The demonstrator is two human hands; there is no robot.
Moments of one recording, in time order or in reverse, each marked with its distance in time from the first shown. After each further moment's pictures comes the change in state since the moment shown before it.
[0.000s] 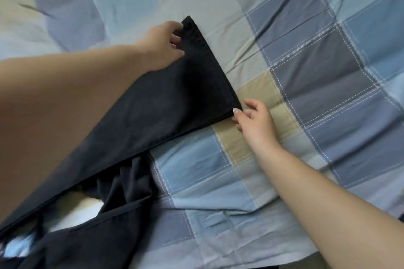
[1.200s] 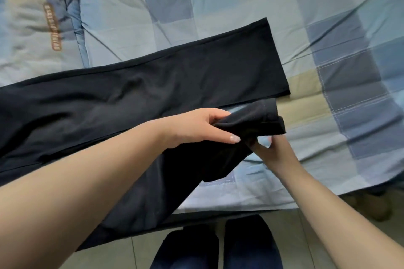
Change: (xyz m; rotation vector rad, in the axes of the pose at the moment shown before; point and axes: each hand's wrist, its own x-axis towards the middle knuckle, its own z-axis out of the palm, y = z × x) left_hand -0.292 -0.089 -0.009 -0.896 -0.654 0.069; right_hand -0.196 -0.003 0.054 -0.285 -0.300 -0.438
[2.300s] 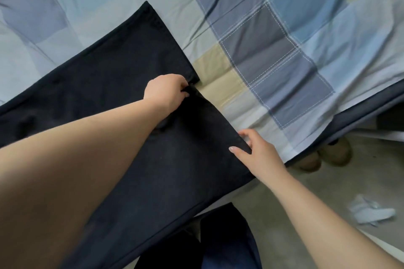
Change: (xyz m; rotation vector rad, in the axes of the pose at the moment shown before) left_hand 0.231 0.025 0.047 1.175 0.539 -0.084; right_hand -0.041 0.115 -0.133 -0.244 0.070 0.448
